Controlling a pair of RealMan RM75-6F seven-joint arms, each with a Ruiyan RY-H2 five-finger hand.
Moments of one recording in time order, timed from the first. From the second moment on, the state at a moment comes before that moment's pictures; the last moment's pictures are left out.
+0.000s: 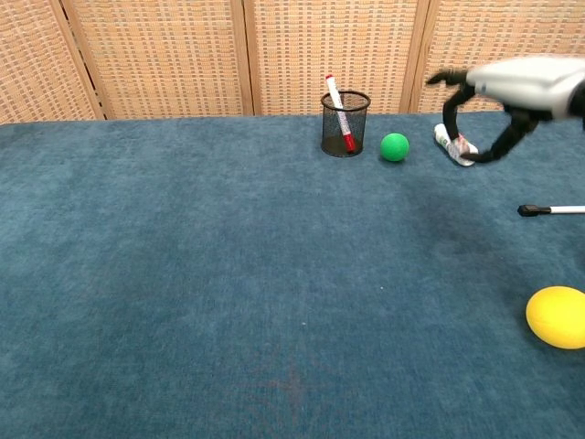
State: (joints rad) left arm -0.11 -1.05 -0.07 -1.66 1.39 1.41 -0.01; right arm 0.73 -1.34 0.25 -1.41 -1.26 0.88 -0.23
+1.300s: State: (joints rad) left arm -0.09 -1.03 -0.05 -1.66 1.44 1.45 -0.06; right arm 0.36 -1.12 0.09 -1.64 -1.38 1.46 -0.10
